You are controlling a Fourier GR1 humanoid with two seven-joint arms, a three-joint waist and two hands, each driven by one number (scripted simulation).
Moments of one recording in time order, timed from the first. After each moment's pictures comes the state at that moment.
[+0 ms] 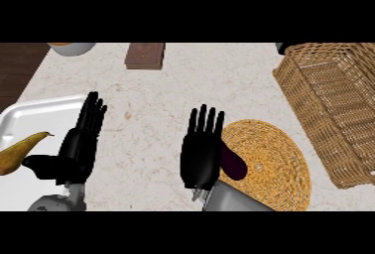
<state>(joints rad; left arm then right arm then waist) -0.07 0.25 -0.22 -1.61 0.22 0.32 -0.03 -0.58 -0.04 0.90 -1.34 1.20 0.25 1.18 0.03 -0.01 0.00</state>
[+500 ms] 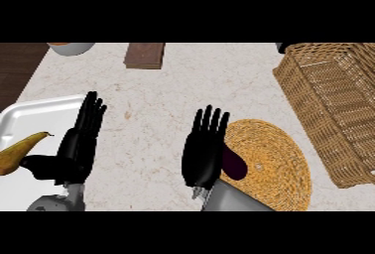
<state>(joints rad) -0.07 0.25 -0.21 -1.62 0.22 0.31 -0.03 -0.57 -0.03 0.89 -1.33 1.21 0.35 1.22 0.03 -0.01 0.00</state>
